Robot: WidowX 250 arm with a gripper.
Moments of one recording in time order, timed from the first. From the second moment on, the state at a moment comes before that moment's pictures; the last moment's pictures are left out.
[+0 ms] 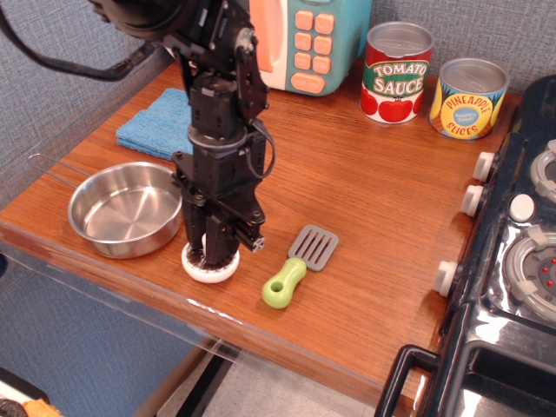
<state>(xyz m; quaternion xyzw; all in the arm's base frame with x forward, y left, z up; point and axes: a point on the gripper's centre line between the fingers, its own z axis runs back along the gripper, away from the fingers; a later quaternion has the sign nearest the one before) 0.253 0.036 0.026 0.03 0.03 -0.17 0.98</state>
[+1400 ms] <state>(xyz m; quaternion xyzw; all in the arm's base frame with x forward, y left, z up) 0.397 0.135 0.054 -0.02 0.00 0.03 1.00</state>
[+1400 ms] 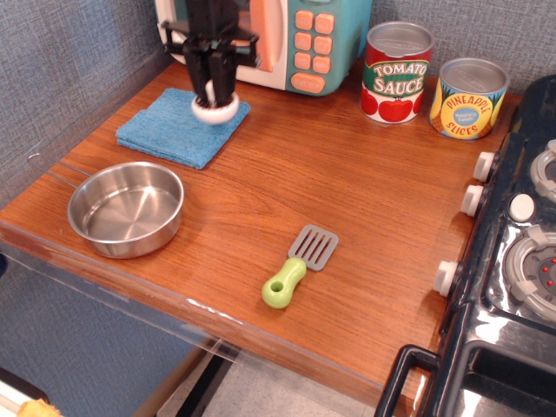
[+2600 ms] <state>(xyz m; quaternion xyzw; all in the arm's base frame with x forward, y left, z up) 0.372 0.137 0.079 0.03 -0.03 -0.01 1.00</state>
